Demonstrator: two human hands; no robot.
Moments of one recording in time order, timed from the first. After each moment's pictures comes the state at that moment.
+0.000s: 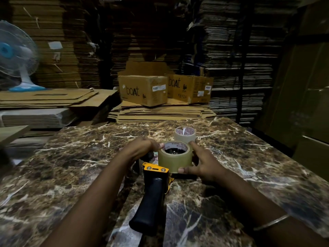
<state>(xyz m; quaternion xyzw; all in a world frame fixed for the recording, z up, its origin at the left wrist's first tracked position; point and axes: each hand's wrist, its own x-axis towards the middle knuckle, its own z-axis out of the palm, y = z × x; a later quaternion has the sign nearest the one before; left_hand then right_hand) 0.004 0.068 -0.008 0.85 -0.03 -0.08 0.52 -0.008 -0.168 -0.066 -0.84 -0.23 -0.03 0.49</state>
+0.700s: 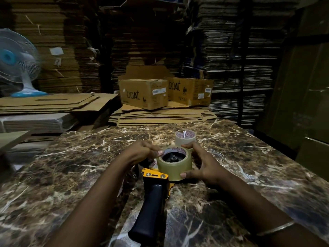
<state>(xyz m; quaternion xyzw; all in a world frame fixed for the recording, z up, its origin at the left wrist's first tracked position) 0.002 0.067 -0.004 0.87 -0.03 -0.08 0.49 -0.001 -0.175 -0.070 -0.81 -0.23 -0.02 0.53</state>
